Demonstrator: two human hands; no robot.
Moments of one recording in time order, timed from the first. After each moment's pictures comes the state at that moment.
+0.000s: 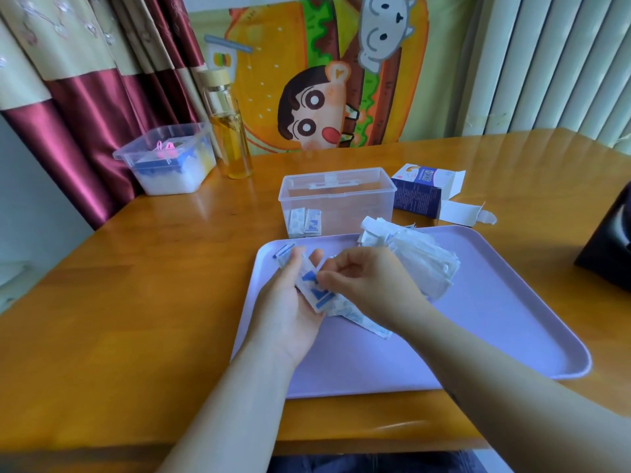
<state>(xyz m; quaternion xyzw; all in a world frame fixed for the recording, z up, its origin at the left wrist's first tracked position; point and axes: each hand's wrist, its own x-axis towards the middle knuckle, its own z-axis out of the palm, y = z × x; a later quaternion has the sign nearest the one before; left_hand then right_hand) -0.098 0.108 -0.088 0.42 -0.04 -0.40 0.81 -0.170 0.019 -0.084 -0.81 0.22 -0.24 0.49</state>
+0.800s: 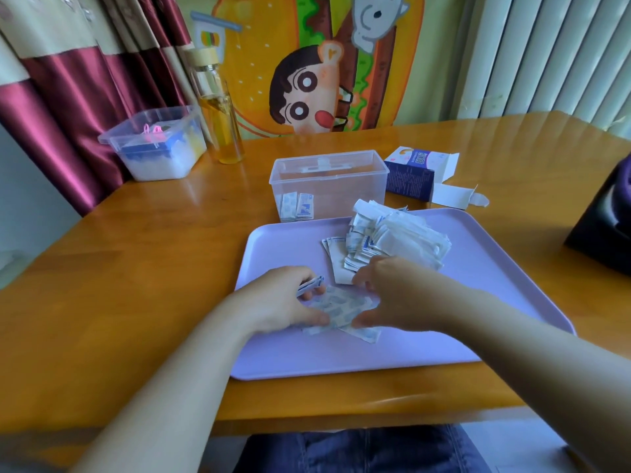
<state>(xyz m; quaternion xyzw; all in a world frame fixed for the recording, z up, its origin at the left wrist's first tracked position) -0.066 0.124 -0.098 0.82 -0.47 -0.25 0.18 -0.204 -0.003 -0.088 -0.98 0.16 0.04 0.09</state>
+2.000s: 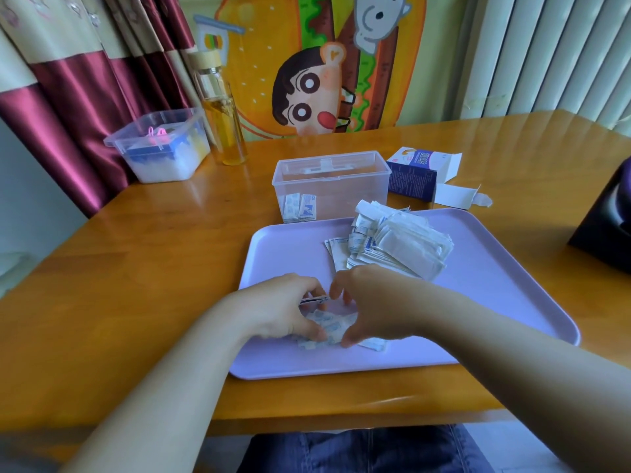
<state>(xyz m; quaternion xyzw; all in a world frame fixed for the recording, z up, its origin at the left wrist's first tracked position) -0.071 0.127 -0.088 0.82 -0.50 -0.27 0.07 -0.195 0.020 -0.077 -0.97 0.13 0.08 0.17</state>
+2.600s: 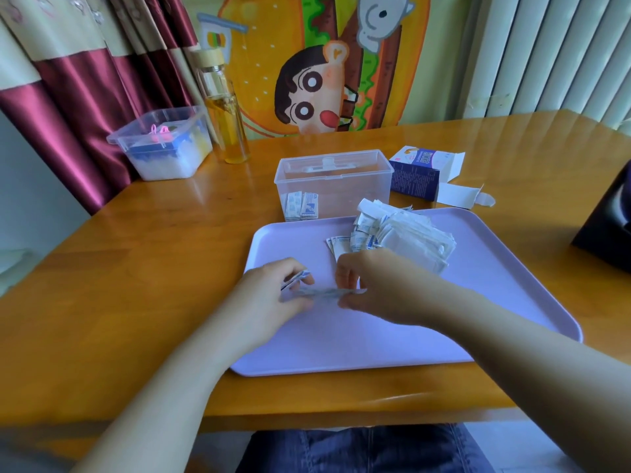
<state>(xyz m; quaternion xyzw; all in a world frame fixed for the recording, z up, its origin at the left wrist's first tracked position) -0.073 0.153 -0.099 0.82 -0.47 -0.13 0.30 -0.193 0.010 -0.080 -0.97 0.14 -0.03 0.19</state>
